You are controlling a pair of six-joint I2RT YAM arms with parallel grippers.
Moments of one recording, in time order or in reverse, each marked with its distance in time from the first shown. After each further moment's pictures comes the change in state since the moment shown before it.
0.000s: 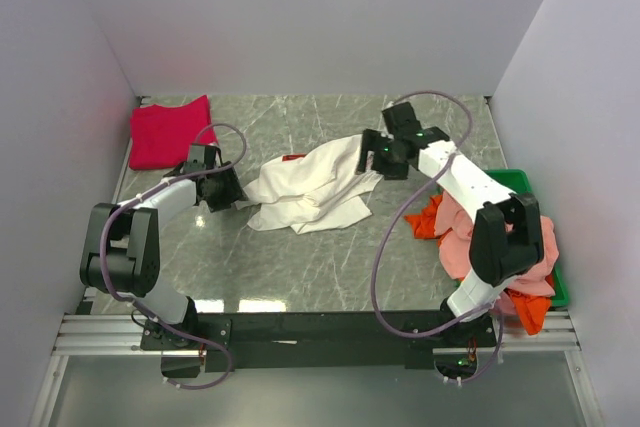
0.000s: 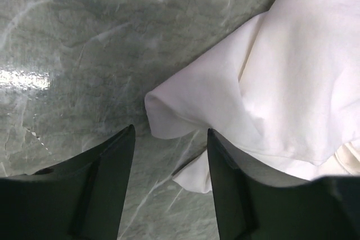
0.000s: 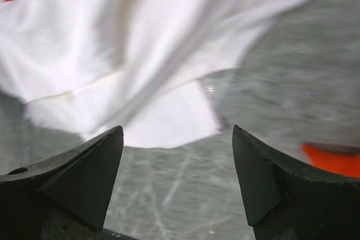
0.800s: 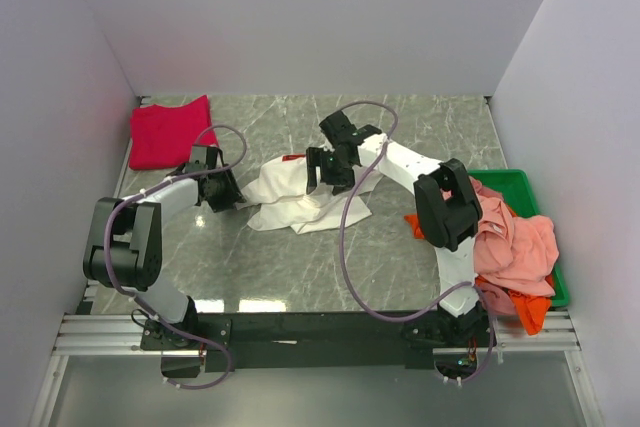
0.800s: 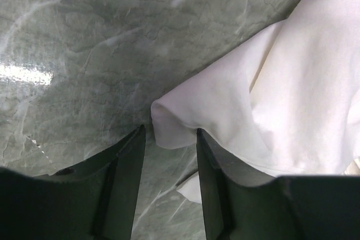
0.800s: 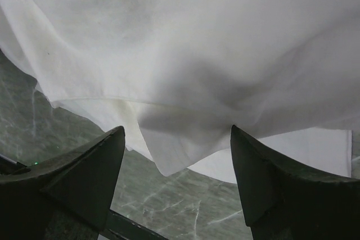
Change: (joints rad) left arm -0.001 0.039 0.000 0.021 -0.021 -0.025; right arm 0.254 0.409 0.312 -0.035 -0.160 0.038
